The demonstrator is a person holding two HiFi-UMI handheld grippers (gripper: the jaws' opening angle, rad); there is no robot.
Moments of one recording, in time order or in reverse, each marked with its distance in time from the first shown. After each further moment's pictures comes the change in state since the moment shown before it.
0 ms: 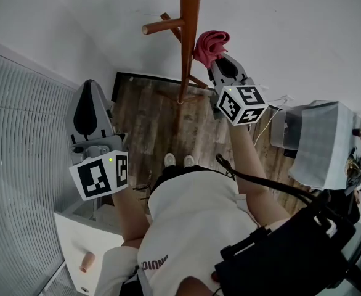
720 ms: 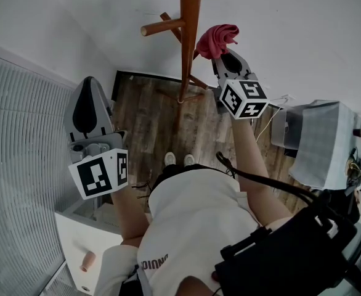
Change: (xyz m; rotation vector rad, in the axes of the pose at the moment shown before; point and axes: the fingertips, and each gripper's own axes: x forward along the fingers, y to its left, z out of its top) left arm 0.011 -0.001 0.001 0.036 0.004 -0.010; right arm 0.010 -0.025 0.000 -0.027 0.015 -0.062
